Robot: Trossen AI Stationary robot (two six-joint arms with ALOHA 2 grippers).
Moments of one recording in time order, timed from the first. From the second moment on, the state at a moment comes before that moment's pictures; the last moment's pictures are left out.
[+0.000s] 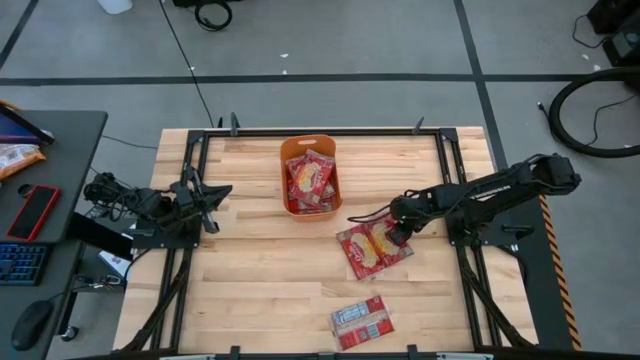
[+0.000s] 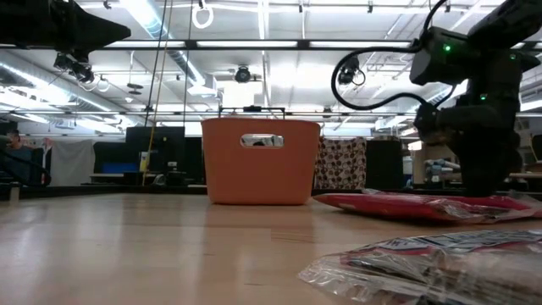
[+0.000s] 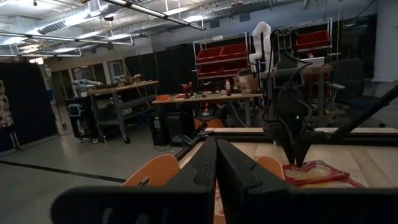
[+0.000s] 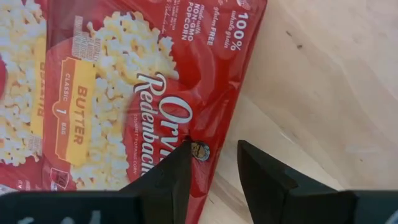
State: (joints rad) left arm -0.44 0.01 0.16 0.10 -0.84 0.27; right arm 0.01 1.21 0.47 -0.53 -0.06 0.90
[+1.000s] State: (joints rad) left arm -0.44 0.01 0.16 0.10 -0.84 0.27; right arm 0.00 1.18 0.83 -0.80 0.12 0.73
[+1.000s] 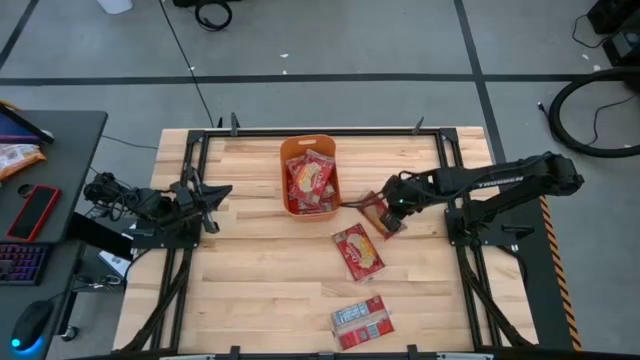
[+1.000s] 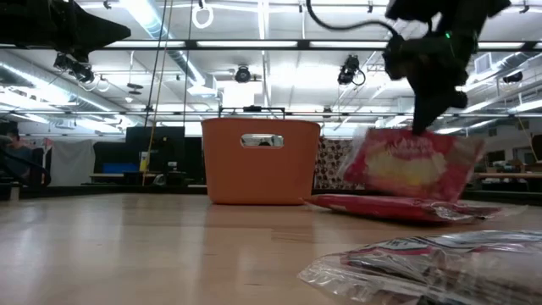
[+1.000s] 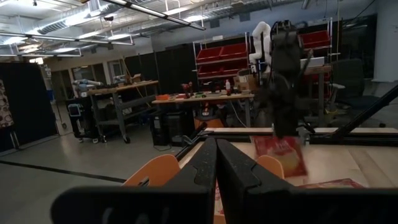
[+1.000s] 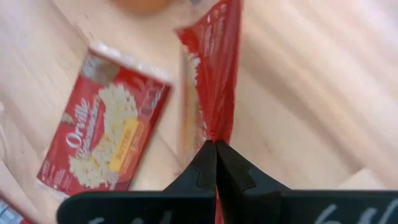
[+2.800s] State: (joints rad) left arm -0.44 0.01 0.16 0.10 -0.84 0.27; right arm 0.16 1.57 0.83 -0.41 0.43 0.24
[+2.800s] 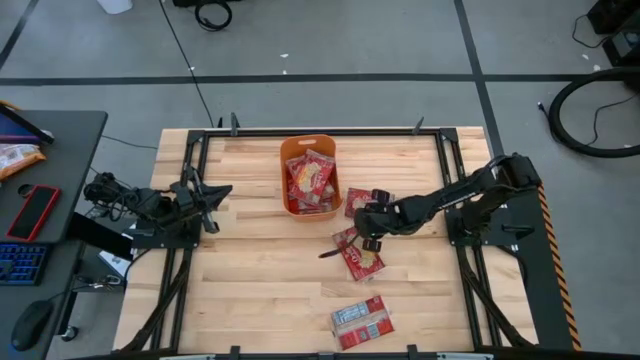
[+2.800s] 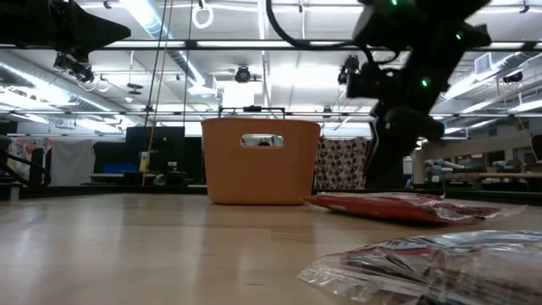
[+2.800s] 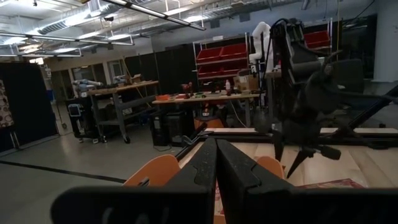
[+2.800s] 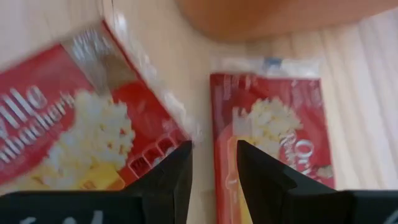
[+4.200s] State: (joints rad) left arm -0.44 0.01 0.16 0.10 -0.84 0.27; right arm 0.06 1.56 0.92 -0.59 0.66 0.18
